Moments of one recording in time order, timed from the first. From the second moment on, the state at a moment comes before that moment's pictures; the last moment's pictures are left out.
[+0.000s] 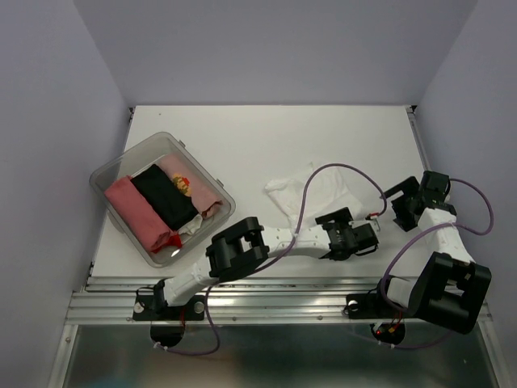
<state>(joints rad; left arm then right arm) -1.35 2.29 1.80 -0.55 -0.66 0.07 -0.37 1.18 0.68 -0.43 -0.13 0.74</state>
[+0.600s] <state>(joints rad) -1.34 2.39 1.87 -0.54 -0.84 0.08 -0.37 1.17 0.67 -0.41 -0.14 0.74</state>
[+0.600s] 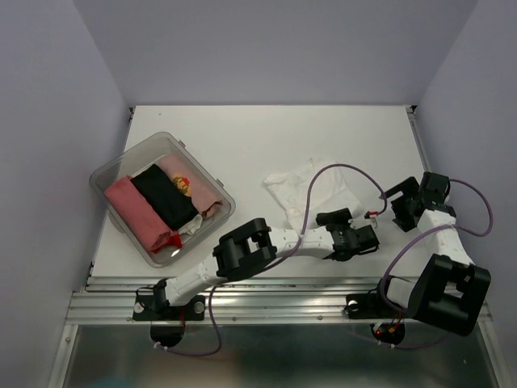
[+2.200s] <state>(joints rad) -1.01 2.38 2.10 -0.82 0.61 -0.20 -0.37 1.13 0.70 -0.41 -0.26 0.72</state>
